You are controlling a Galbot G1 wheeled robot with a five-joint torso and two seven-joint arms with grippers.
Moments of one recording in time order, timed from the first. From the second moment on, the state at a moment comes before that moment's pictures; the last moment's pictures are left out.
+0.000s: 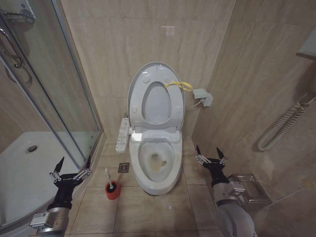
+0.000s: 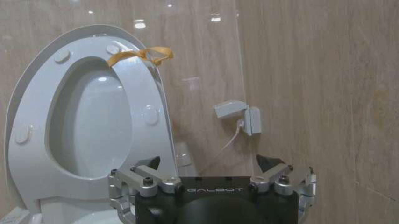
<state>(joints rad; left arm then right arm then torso) 1.65 -1.22 -0.70 -2.14 -0.30 -0.21 -0.14 -1.44 1.45 0.58 2.09 0.26 -0.01 0.11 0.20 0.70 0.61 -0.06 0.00</state>
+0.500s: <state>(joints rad) 1.65 -1.22 -0.70 -2.14 -0.30 -0.21 -0.14 -1.44 1.45 0.58 2.09 0.26 -0.01 0.11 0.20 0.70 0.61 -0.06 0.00</state>
